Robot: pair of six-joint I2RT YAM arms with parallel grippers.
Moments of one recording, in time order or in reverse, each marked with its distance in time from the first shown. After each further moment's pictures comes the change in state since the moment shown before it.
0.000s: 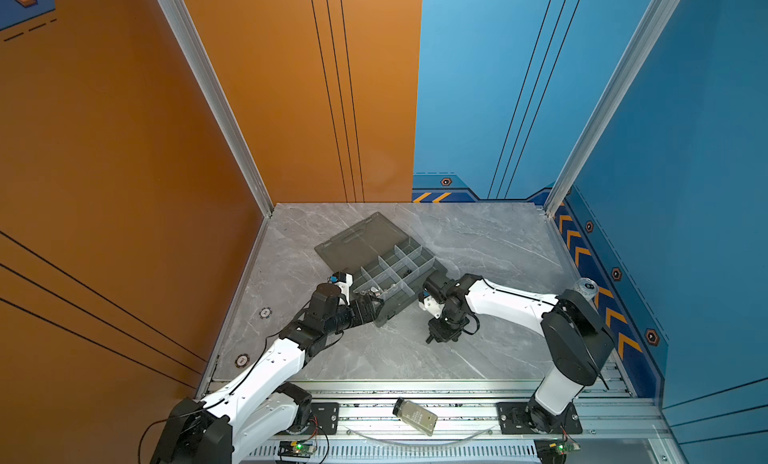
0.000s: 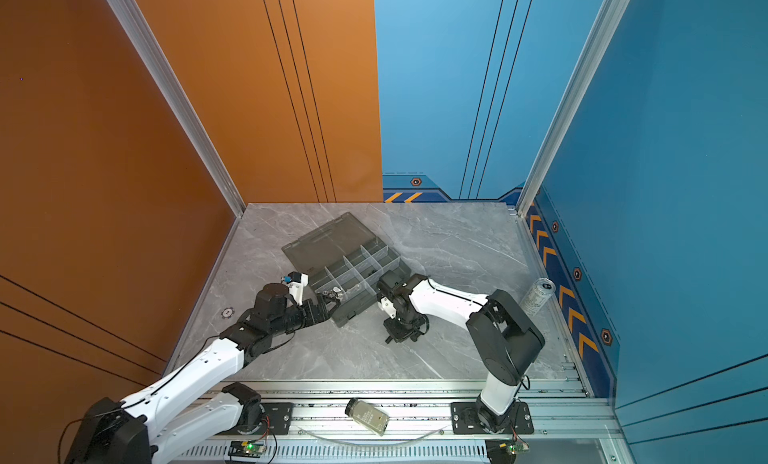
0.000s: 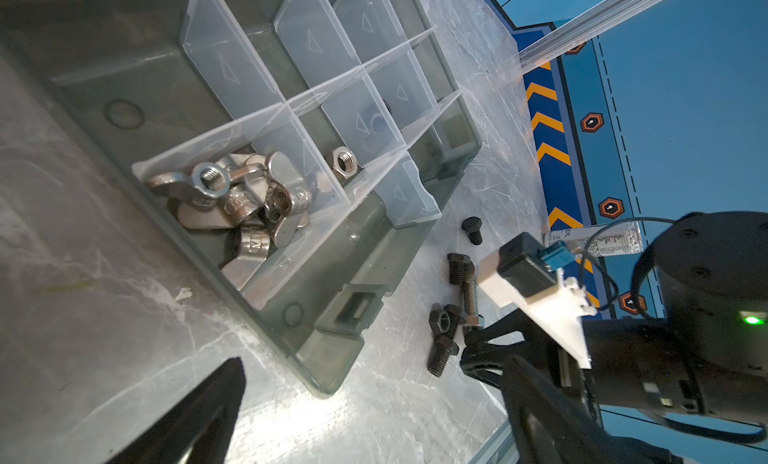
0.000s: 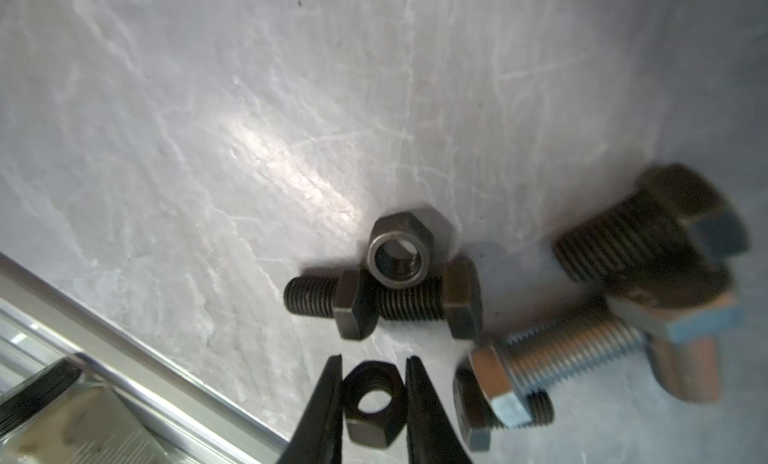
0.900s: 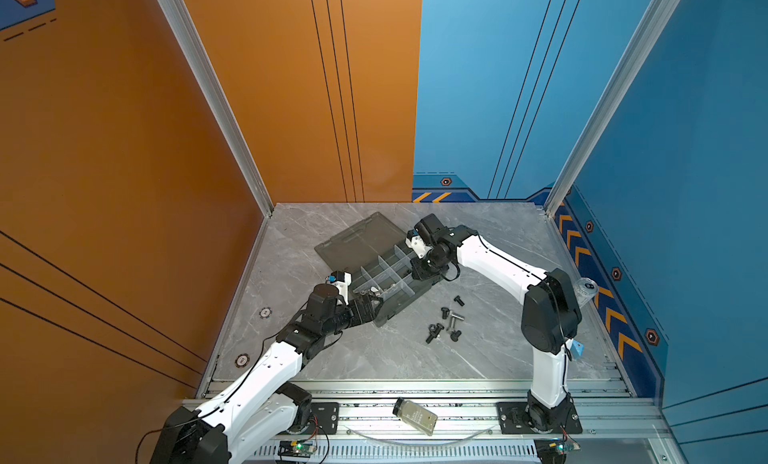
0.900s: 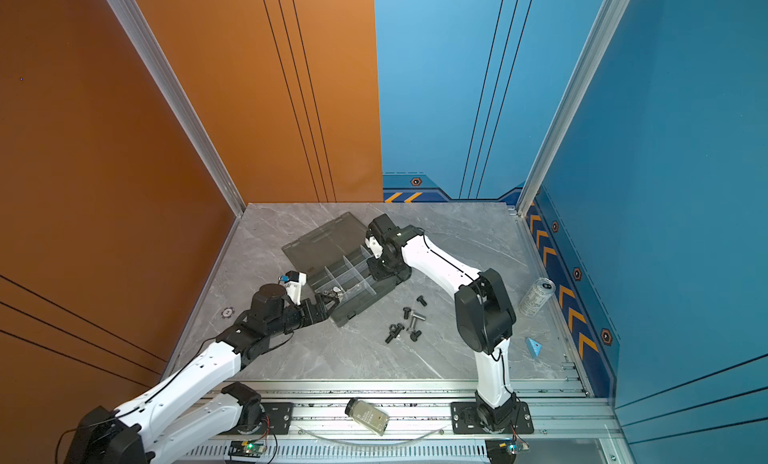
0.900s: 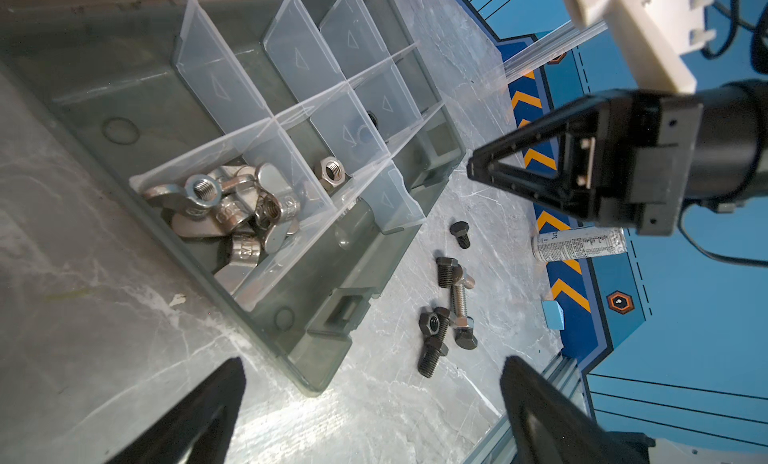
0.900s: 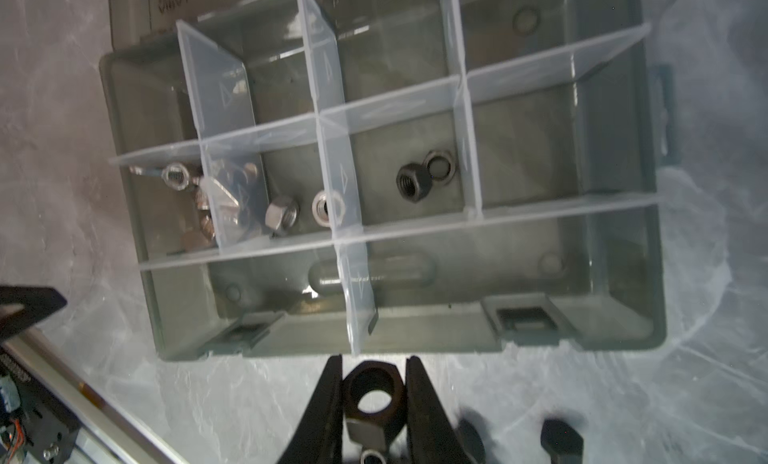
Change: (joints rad) left arm 0.000 -0.044 -0.003 -0.002 0.000 0.000; right arm -0.129 0.301 0.639 -0.015 0.014 0.055
